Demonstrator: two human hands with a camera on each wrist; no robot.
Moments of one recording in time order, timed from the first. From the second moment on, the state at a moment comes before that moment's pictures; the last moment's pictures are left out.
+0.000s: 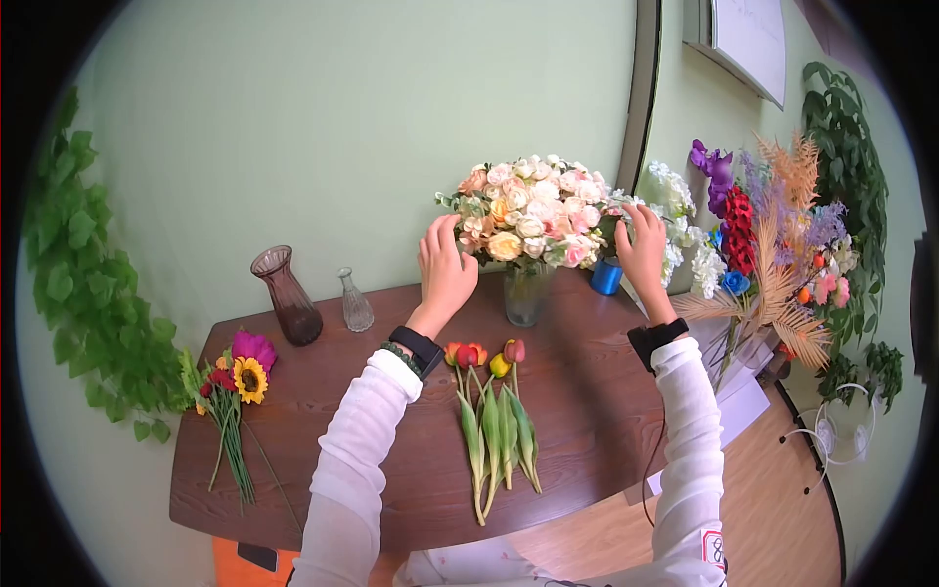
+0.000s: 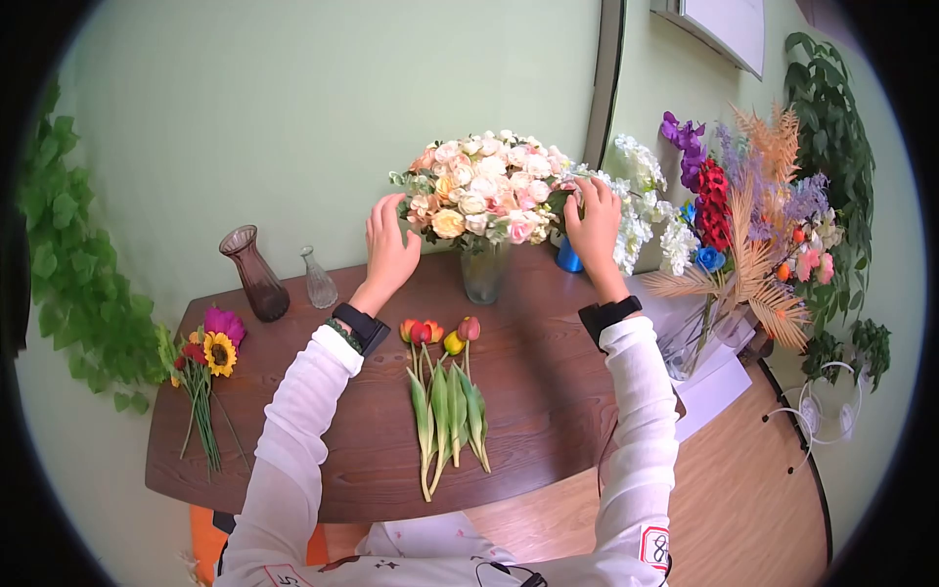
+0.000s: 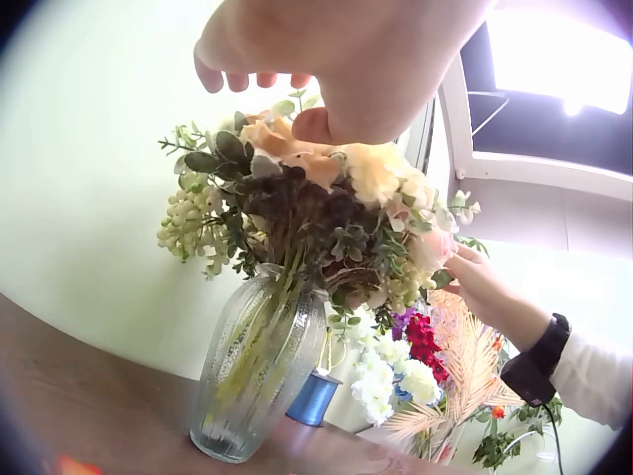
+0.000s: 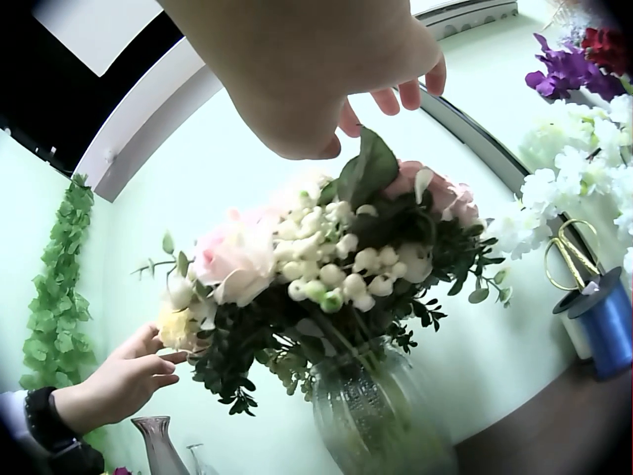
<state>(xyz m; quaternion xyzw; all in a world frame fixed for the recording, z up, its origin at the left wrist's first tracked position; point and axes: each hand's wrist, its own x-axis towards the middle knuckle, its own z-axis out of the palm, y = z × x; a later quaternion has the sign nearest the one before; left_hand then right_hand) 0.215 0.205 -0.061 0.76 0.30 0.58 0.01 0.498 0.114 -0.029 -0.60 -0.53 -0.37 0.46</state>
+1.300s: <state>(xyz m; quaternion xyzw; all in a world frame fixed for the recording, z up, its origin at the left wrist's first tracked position) 0.237 0.178 -0.039 0.85 0.17 0.48 -0.10 0.417 0.117 -0.002 -0.51 -0.70 -0.26 0.43</state>
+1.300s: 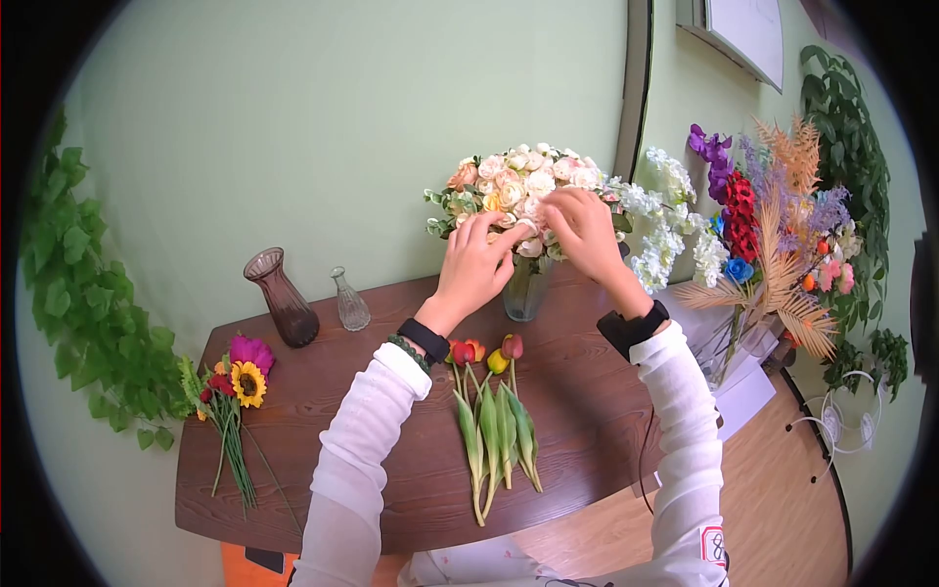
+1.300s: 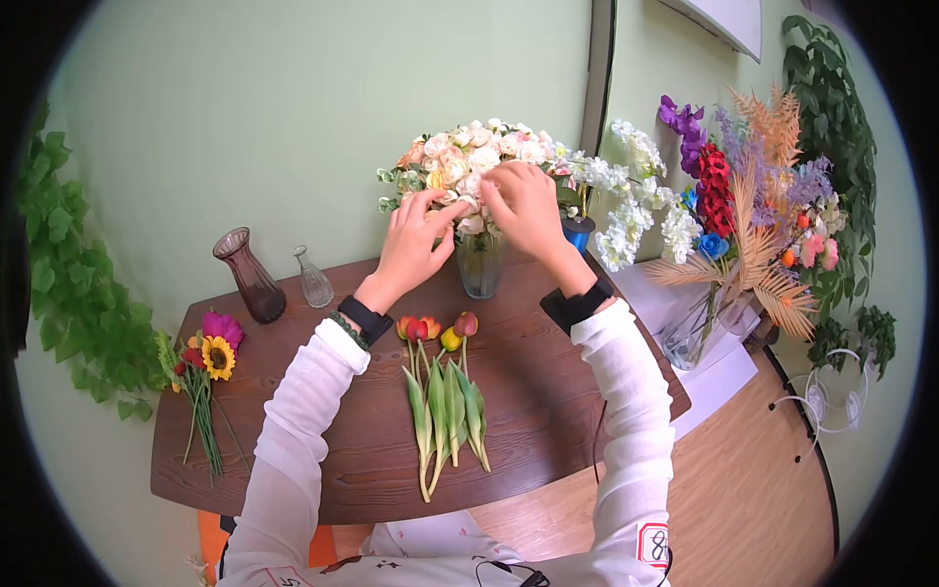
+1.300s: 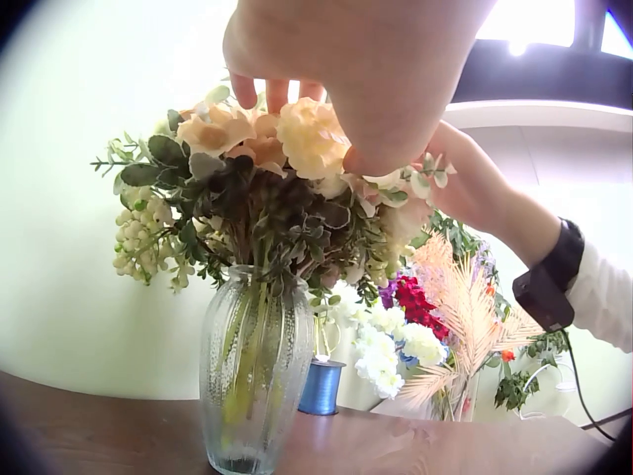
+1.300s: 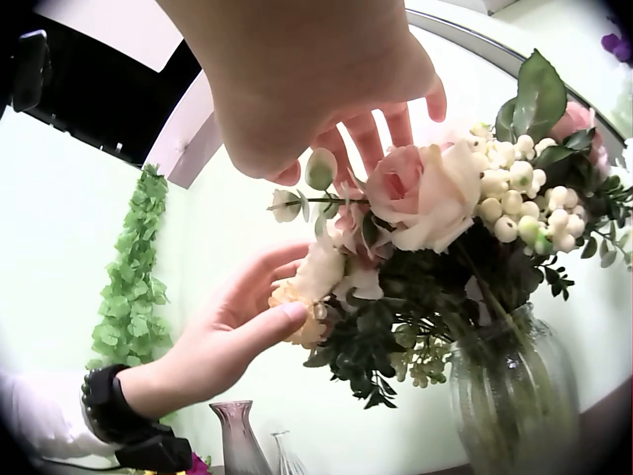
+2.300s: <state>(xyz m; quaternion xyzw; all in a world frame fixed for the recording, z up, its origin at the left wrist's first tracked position) 0.188 0.202 -0.064 0.80 0.24 0.55 -0.05 0.392 0.168 0.038 -0.56 -0.76 -0.21 0.26</state>
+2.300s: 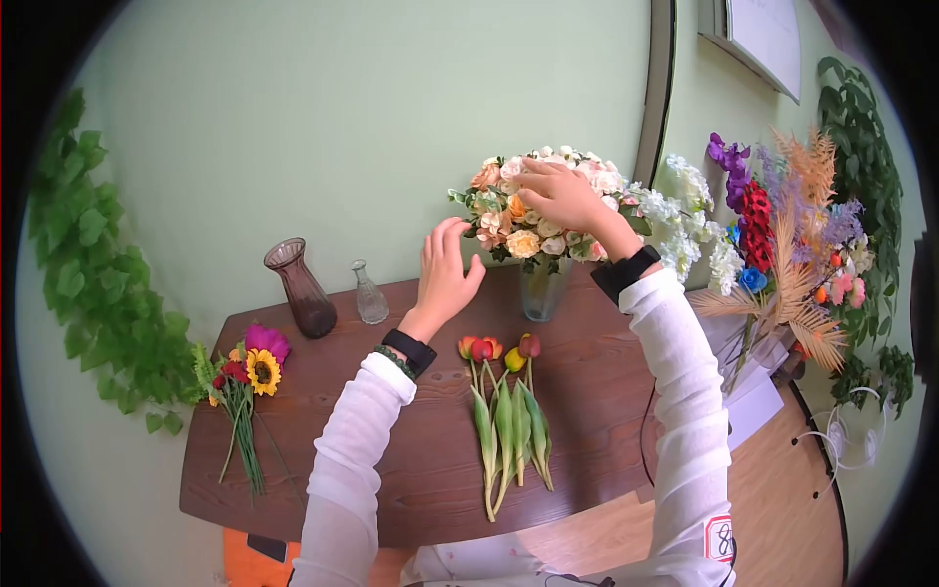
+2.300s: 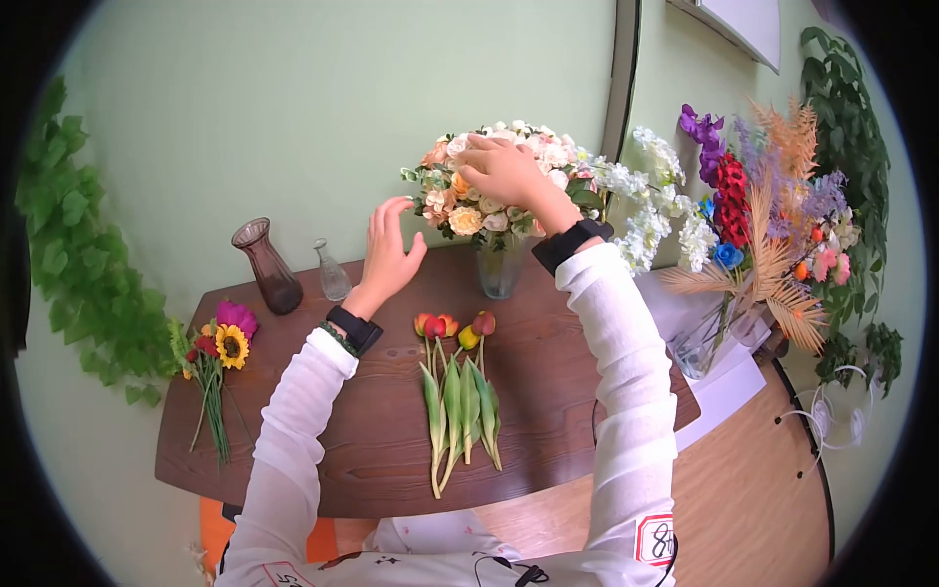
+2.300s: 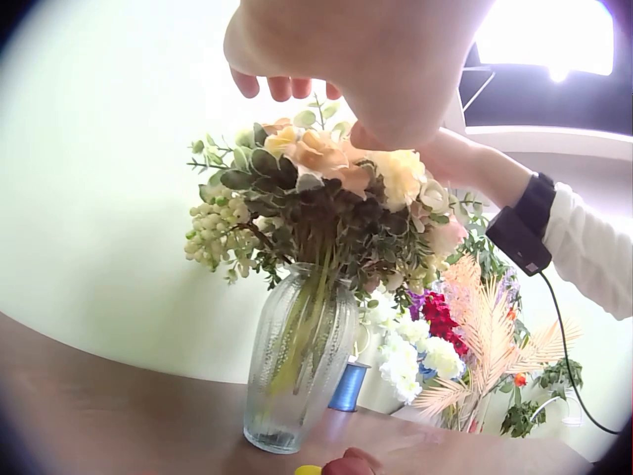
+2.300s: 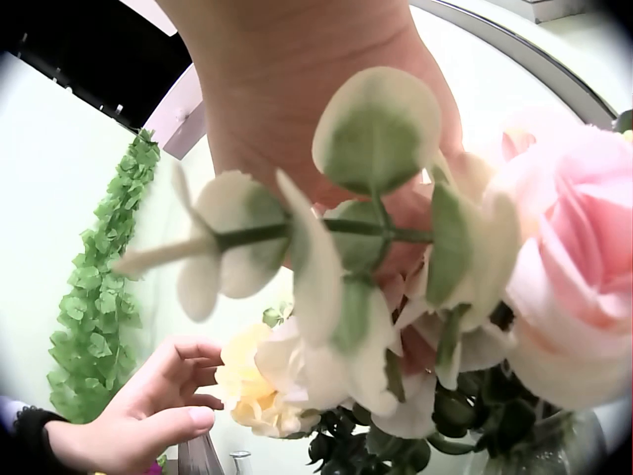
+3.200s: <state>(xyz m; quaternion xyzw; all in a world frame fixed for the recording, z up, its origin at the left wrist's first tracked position) 0.083 0.198 -0.169 0.77 0.42 0.48 0.08 0.480 0.091 -0.036 -0.56 -0.58 -0.03 0.59</state>
